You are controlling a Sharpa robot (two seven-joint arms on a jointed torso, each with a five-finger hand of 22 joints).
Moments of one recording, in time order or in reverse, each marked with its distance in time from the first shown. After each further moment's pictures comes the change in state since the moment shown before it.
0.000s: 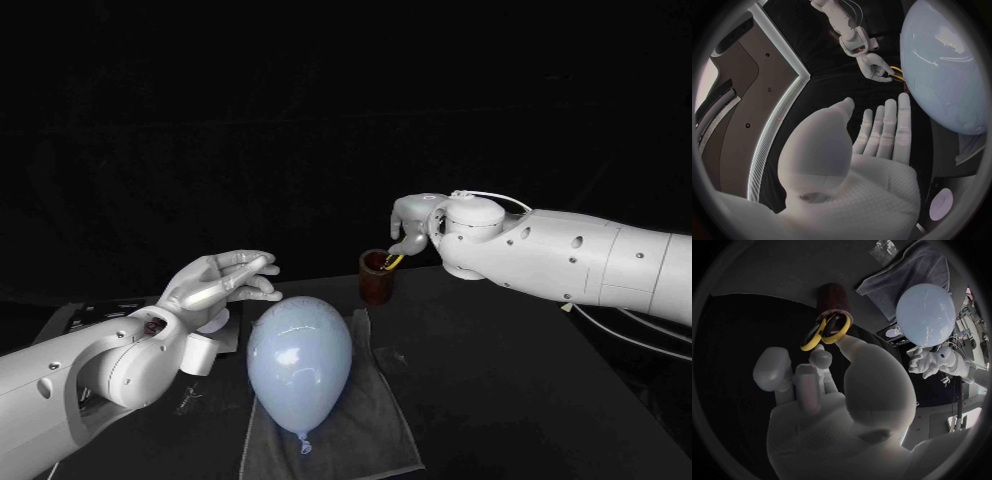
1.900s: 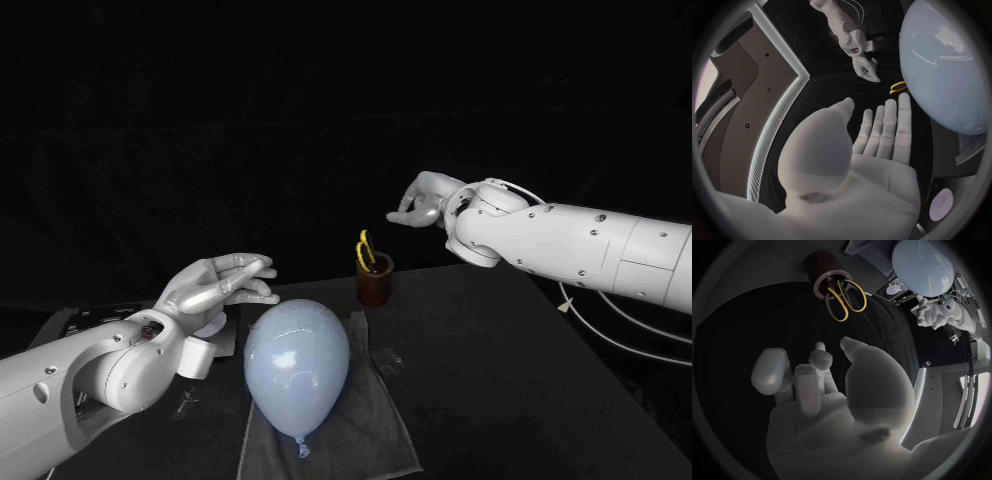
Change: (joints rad) left arm 0.000 0.003 0.000 -0.007 0.000 0.003 -0.003; left_hand 0.000 0.000 0.000 0.000 0.000 0.003 -0.003 -0.004 -0.002 0.003 0.003 0.000 -0.002 -0.003 0.003 0.000 -0.002 -0.007 0.000 0.000 0.000 0.000; right arm 0.024 -0.040 0.010 -0.035 0.324 -0.243 0.052; right_hand -0.064 0.017 -0.109 0.120 0.107 0.049 0.015 0.047 0.008 0.018 0.007 0.020 -0.014 0.000 0.000 0.008 0.000 -0.008 0.020 0.009 0.012 0.024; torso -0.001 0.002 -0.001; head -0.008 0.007
